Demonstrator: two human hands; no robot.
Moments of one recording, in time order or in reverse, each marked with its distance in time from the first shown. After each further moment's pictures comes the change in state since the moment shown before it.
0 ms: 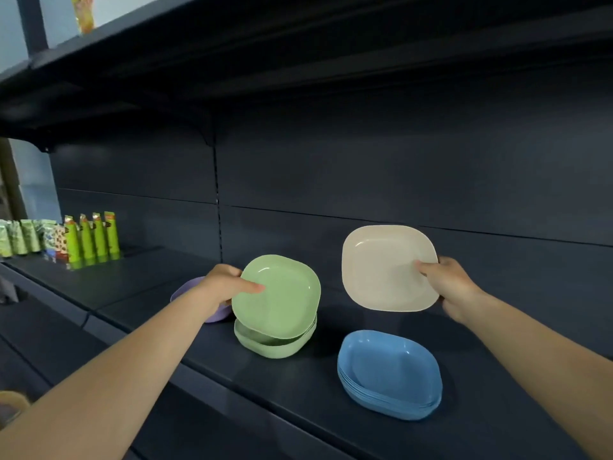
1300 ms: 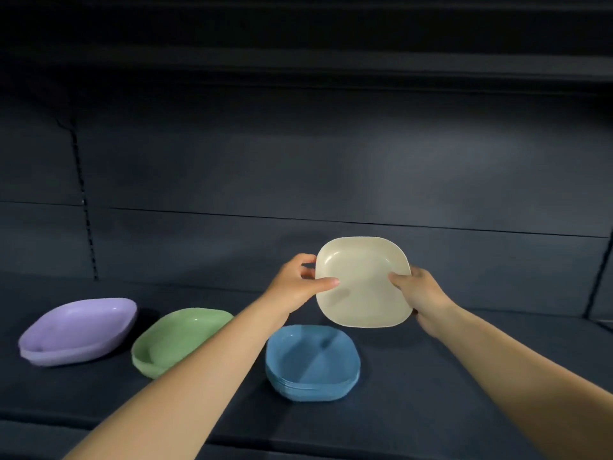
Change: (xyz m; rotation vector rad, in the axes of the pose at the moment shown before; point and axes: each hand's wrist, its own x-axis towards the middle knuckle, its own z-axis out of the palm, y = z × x) left_hand -0.060 0.064 0.169 -0.143 -0.565 0.405; right_hand -0.064 0.016 -0.070 -0.063 0.250 0.033
